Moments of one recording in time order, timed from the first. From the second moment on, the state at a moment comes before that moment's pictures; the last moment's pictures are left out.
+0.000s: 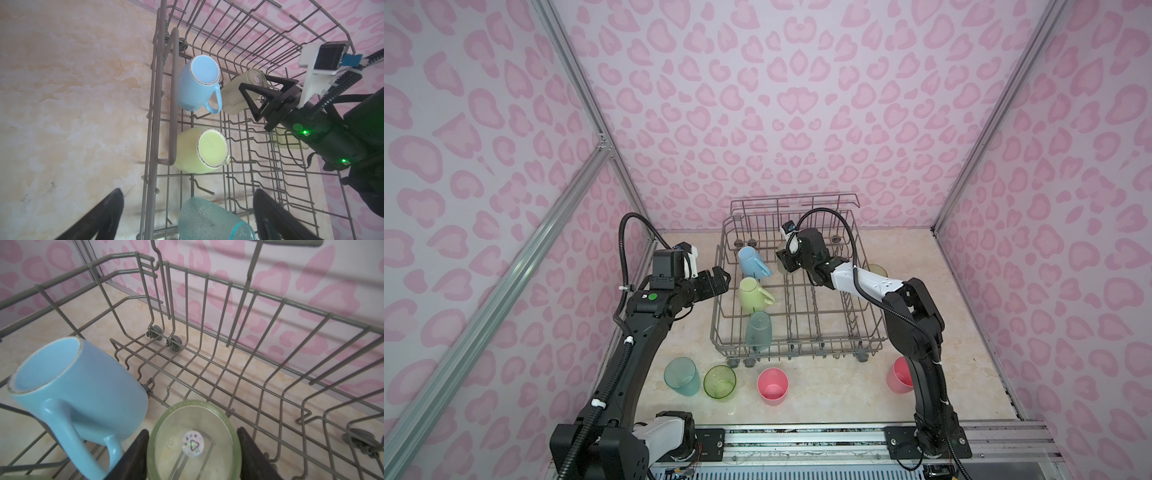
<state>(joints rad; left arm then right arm) -0.07 1.18 1.09 -0.66 0.28 -0.40 0.59 2.18 1.67 0.01 0.02 -0.02</state>
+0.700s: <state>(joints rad) -0.05 1.20 1.09 -0.66 0.28 -0.40 0.59 2.06 1.61 0.03 0.01 -0.01</state>
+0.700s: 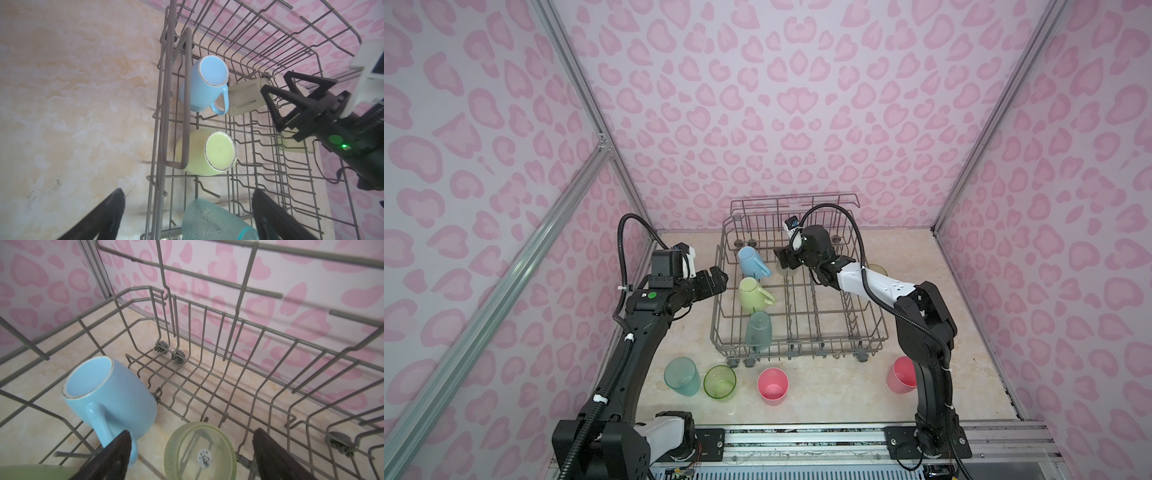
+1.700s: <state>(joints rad) -0.05 1.09 1.13 -1.07 -0.08 -0.66 0.61 1.35 1.14 -0.28 0.12 0.17</state>
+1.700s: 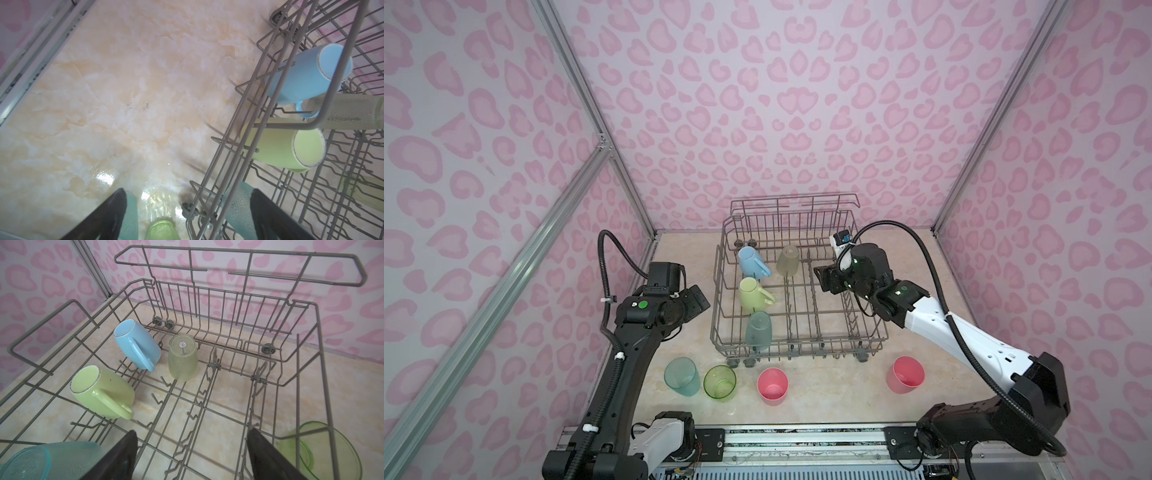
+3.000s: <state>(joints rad) -0.05 1.12 0.85 -1.15 -0.05 -1.08 0.63 1.24 1.04 -0.39 0.20 0.15</state>
